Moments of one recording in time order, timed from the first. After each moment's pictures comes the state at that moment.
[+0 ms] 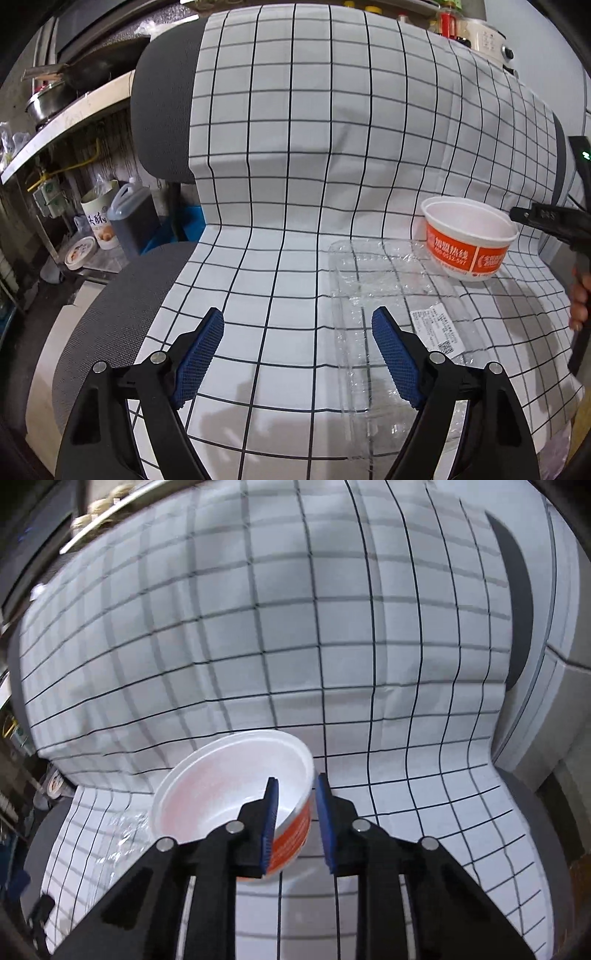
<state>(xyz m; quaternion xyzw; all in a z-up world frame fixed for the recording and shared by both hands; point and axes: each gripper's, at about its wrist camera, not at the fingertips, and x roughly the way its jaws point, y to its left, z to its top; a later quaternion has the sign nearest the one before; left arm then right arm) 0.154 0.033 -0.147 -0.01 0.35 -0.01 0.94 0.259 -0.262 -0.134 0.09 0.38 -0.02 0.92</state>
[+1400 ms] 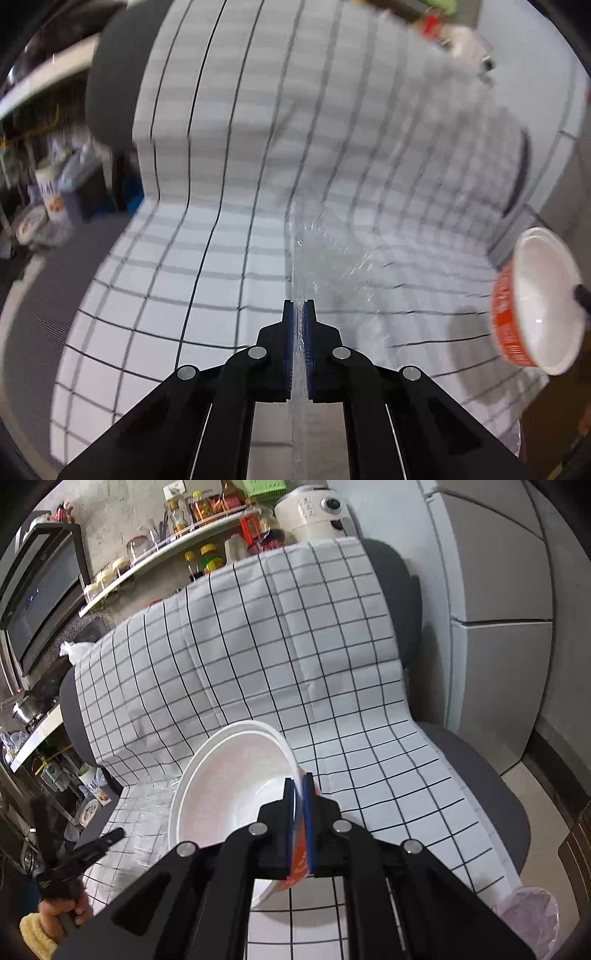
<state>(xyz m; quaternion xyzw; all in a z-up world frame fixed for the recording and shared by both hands) 0.144 0.007 -0.136 -0.07 0.37 -0.11 0.92 0.052 -0.324 -0.077 0.15 0.28 -0.03 0.95</state>
